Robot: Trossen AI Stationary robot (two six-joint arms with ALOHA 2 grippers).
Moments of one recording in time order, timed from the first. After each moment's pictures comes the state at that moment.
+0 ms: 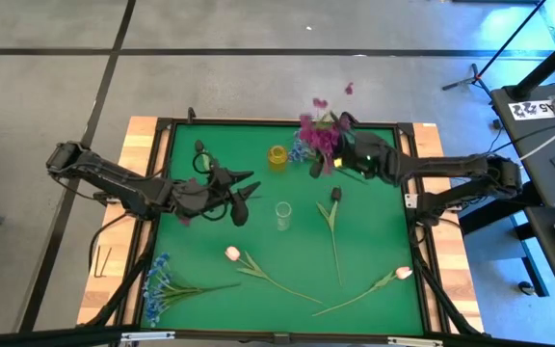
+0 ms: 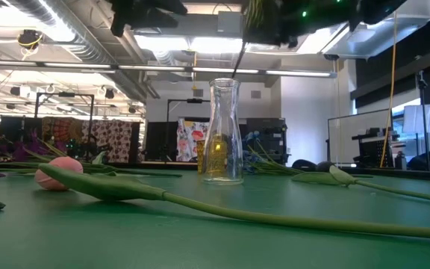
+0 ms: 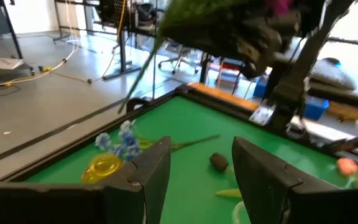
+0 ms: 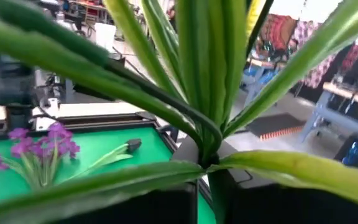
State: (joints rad) left arm -0.26 1.19 0.77 0.18 -0.83 -0.31; right arm -0.22 1.30 0.84 0.41 0.28 -0.18
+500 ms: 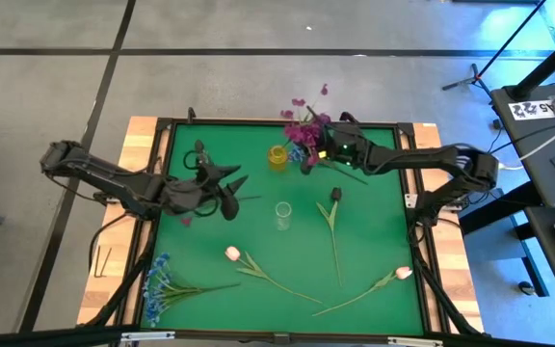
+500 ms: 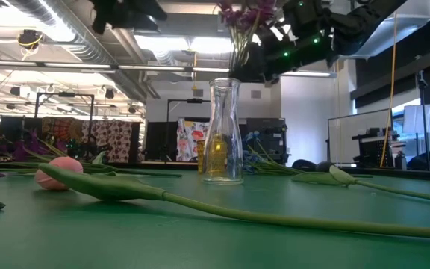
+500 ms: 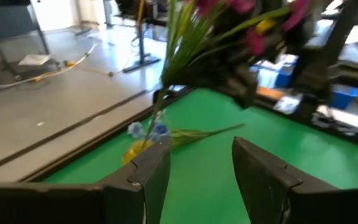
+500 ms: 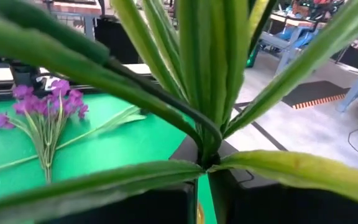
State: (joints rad) left arm -0.28 1.07 0.77 -0.05 -0.90 -0.35; right arm -0.35 1.52 0.84 0.49 0.06 -0.14
